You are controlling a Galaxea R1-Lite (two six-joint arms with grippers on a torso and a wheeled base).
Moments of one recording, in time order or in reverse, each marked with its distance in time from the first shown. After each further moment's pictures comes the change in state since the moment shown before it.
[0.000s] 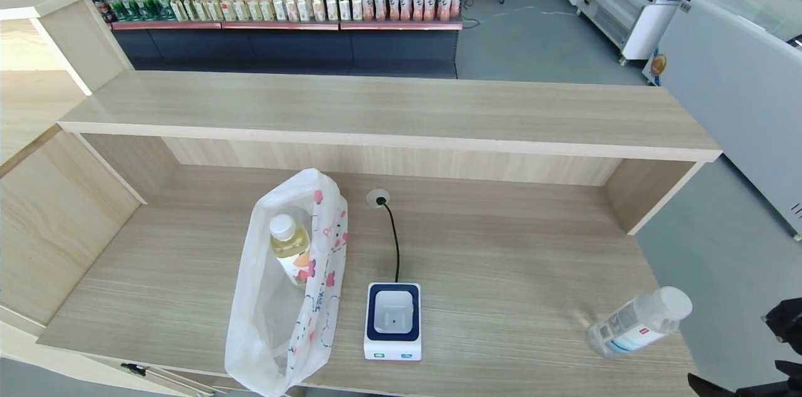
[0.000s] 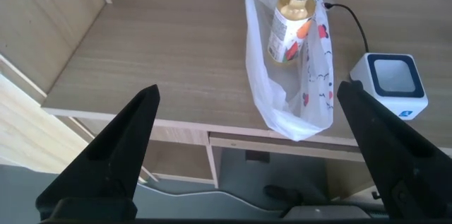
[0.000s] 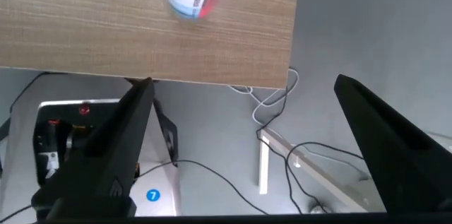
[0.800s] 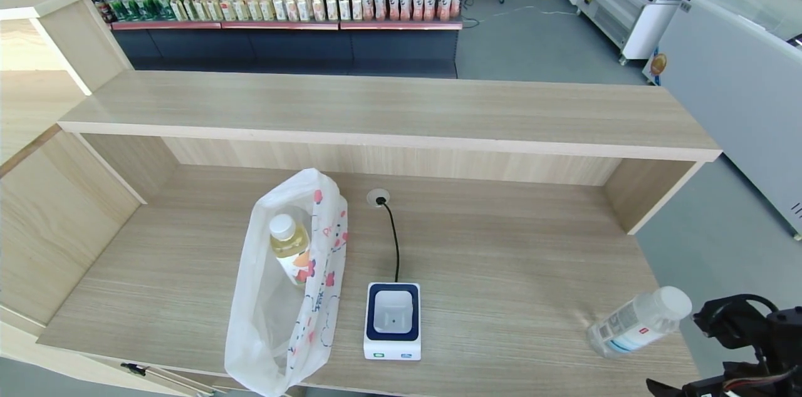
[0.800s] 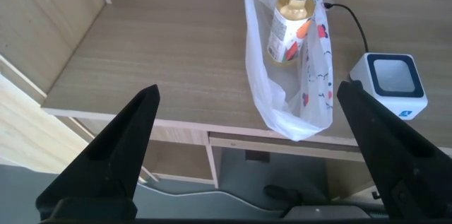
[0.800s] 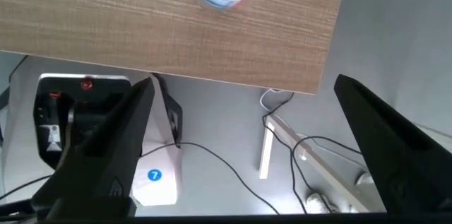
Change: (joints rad) left arm 0.000 0.000 0.000 0.000 0.000 0.000; right arm 0.027 0.293 0.054 -0.222 0.038 -0.008
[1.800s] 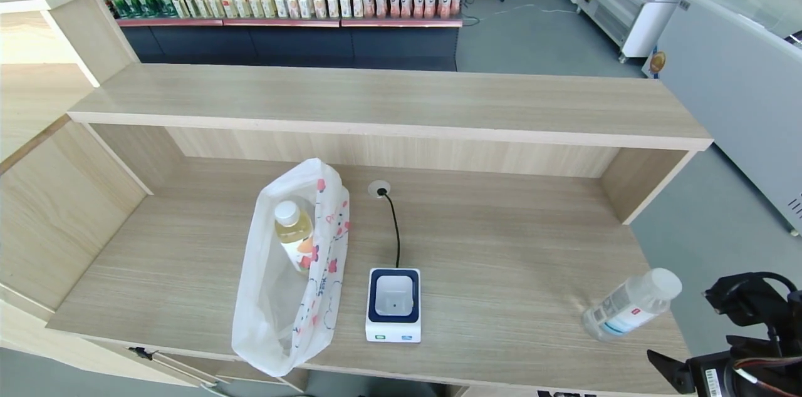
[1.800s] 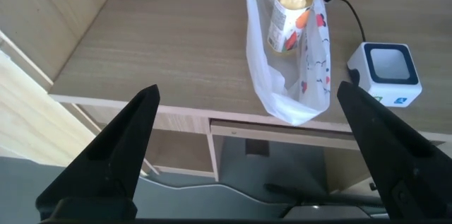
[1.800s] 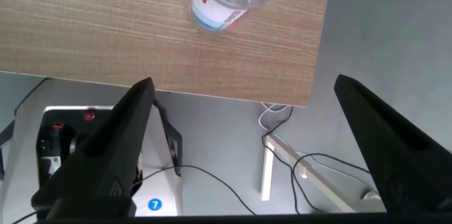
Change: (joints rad) left arm 0.000 0.000 0.000 0.000 0.000 -0.001; right arm -0.006 -0.049 -0.054 -0.010 -0.021 -0.013
